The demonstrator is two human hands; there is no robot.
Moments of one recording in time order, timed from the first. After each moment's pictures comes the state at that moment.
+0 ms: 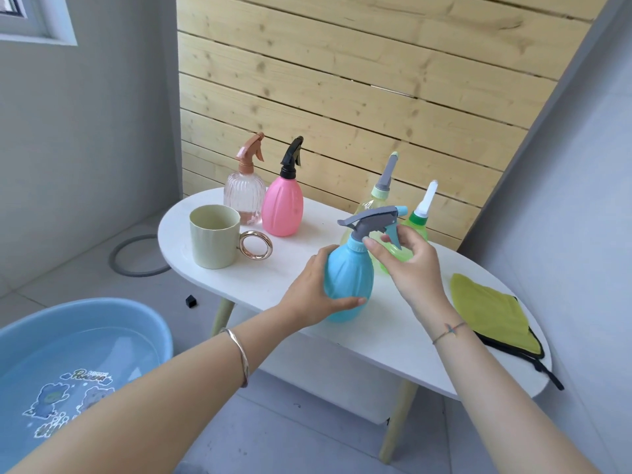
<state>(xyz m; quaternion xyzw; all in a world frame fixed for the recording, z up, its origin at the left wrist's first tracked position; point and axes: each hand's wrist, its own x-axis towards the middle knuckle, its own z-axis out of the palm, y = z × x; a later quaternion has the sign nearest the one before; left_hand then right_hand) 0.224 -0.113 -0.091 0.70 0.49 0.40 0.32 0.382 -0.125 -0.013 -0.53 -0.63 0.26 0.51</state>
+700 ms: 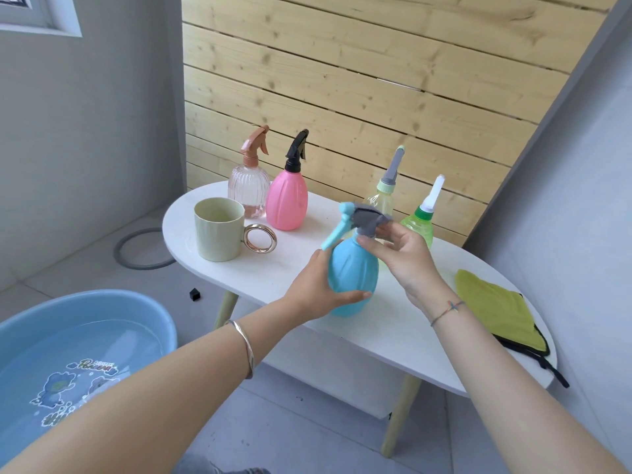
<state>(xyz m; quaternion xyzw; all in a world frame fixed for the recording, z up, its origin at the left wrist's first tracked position) 0.225 -0.109 -0.095 0.69 0.49 0.41 0.34 0.375 -0.107 -0.017 -0.49 -0.61 0.39 0.48</state>
